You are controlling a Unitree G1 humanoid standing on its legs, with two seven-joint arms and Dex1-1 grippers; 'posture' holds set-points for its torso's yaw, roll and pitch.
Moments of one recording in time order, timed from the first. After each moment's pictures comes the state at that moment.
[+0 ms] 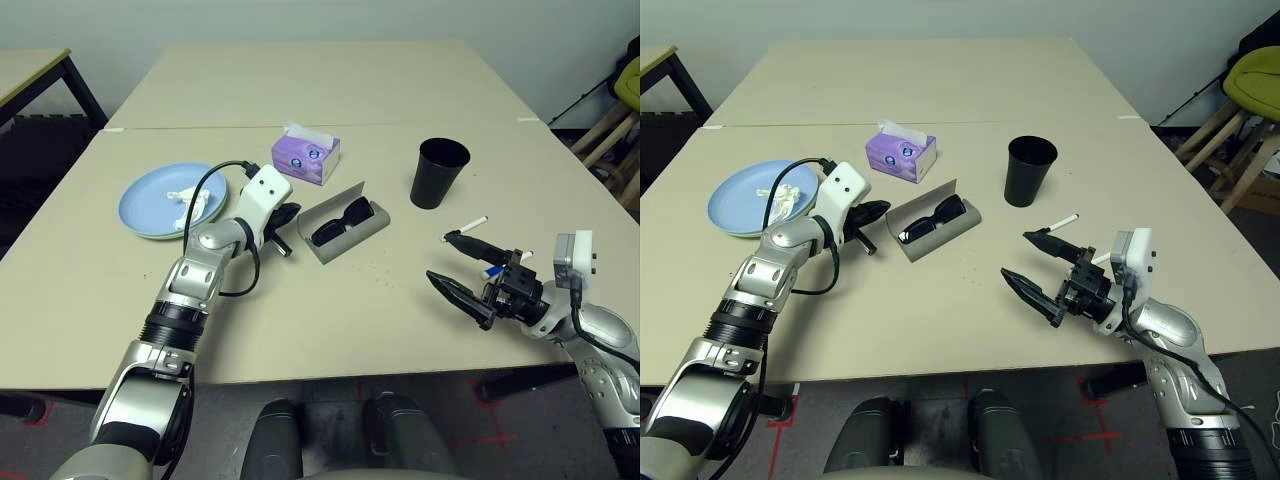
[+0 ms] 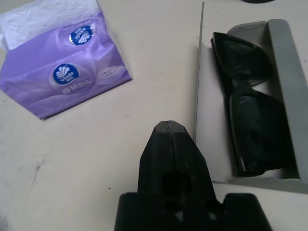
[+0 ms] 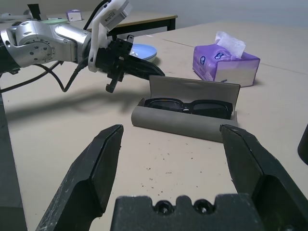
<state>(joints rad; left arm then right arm) -0.55 0.43 -0.16 0.23 -0.01 0.31 -0.63 0.02 -0.50 -0.13 -0.16 0.54 0.05 0.98</state>
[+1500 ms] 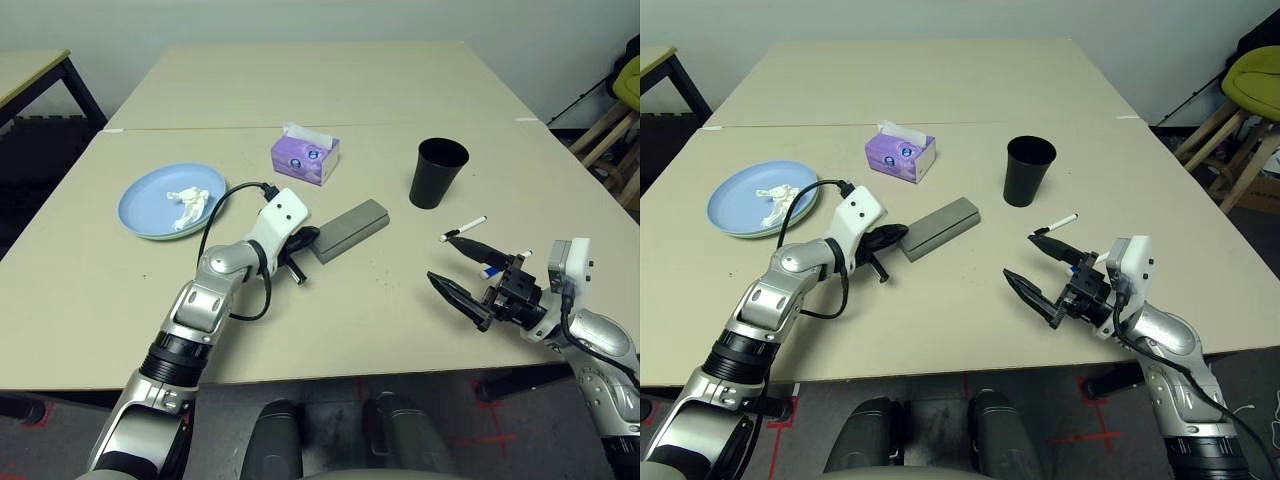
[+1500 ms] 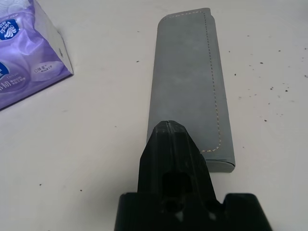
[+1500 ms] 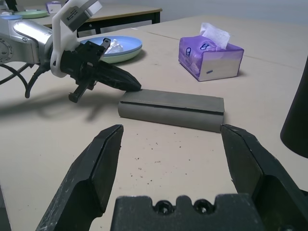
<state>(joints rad) -0.41 0.41 -0.21 -0.01 -0.02 0.43 -0.65 0.06 -0.48 -0.12 -0.16 0.49 0.01 0.93</state>
